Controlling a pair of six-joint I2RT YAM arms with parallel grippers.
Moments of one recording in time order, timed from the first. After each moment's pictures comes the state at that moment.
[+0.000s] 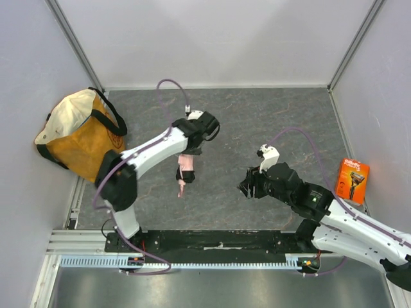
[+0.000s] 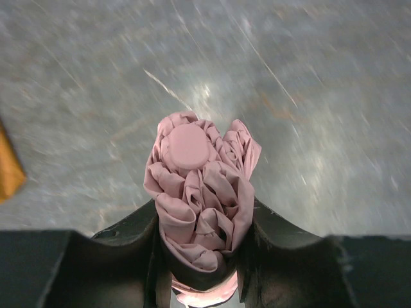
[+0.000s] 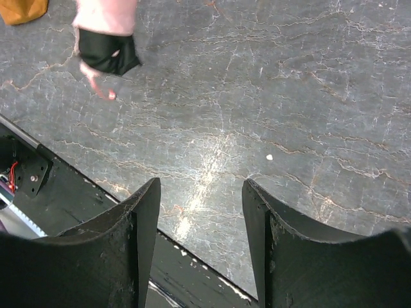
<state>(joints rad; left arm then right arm) -0.74 1.68 1.39 -0.91 -0.46 -0.60 0.92 0.77 0.67 -0.46 0.17 0.52</state>
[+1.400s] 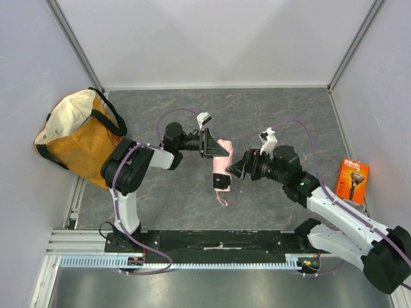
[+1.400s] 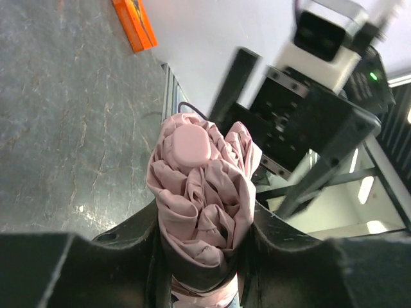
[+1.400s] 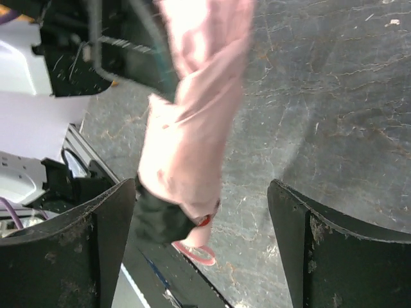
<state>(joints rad) -0.49 1.96 0.90 1.16 1.14 -1.31 0.62 0.93 0.59 -0.06 -0.26 0.63</state>
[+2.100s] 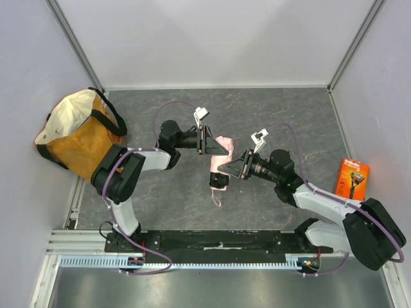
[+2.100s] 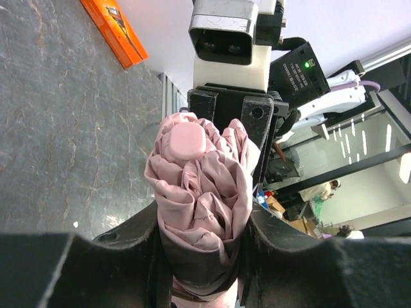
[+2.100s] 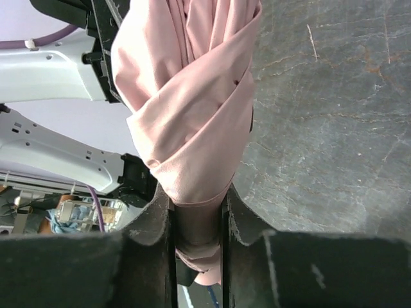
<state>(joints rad) -0.50 1.84 0.88 1.19 1.14 -1.21 0.59 1.17 0.42 0.62 -0.52 0.90</state>
